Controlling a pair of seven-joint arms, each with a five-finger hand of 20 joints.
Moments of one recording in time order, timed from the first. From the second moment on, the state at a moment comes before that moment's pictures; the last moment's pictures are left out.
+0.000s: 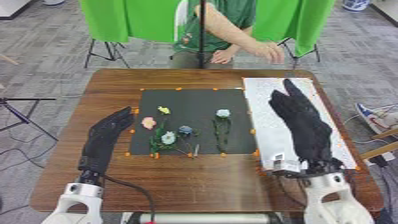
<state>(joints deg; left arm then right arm) 122.3 -71.6 -93.6 -117.0 65.2 -1.3 15.3 -120.4 -78.1 93.3 -118.7 -70.2 -8.3 -18.7</state>
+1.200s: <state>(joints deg) 122.2 -72.1 -93.6 -117.0 65.0 -2.2 15.0 -123.8 -79.3 93.0 -118.8 -66.7 -2.3 -21.0</state>
